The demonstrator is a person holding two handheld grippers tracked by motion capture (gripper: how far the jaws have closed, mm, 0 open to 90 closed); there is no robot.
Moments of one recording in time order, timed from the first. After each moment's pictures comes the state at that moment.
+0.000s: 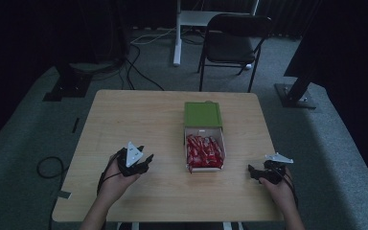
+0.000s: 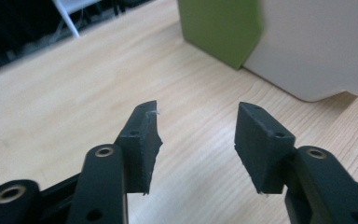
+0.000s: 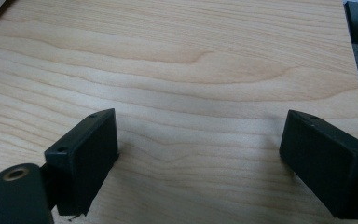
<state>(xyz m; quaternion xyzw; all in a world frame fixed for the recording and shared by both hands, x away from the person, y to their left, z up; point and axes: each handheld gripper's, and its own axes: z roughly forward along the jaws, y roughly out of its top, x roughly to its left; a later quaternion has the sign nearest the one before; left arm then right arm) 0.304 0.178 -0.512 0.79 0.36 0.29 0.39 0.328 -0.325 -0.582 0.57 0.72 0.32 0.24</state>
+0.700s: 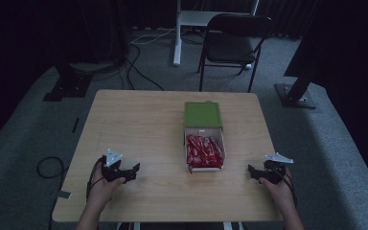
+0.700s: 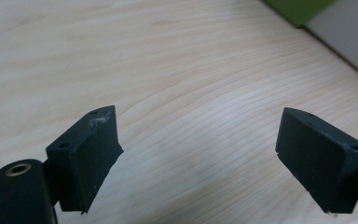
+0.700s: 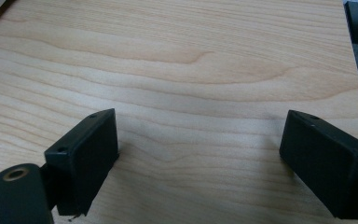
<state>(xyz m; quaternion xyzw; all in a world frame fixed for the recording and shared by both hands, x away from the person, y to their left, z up) 0.300 0.232 -0.551 0.74 0.51 0.24 0.38 0.328 -0.325 -0.582 0.57 0.72 0.32 0.24</state>
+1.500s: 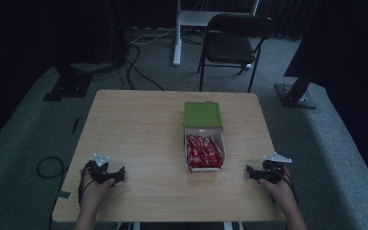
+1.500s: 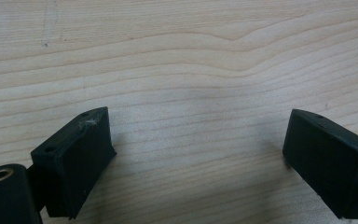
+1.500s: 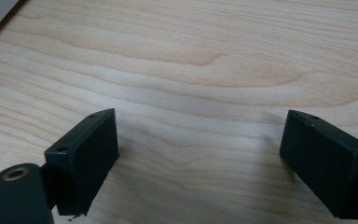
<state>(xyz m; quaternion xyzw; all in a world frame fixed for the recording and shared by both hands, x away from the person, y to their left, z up) 0.300 0.266 -0.572 0.71 0.59 0.26 0.29 0.328 -0.321 -0.581 0.55 0.73 0.33 0.24</state>
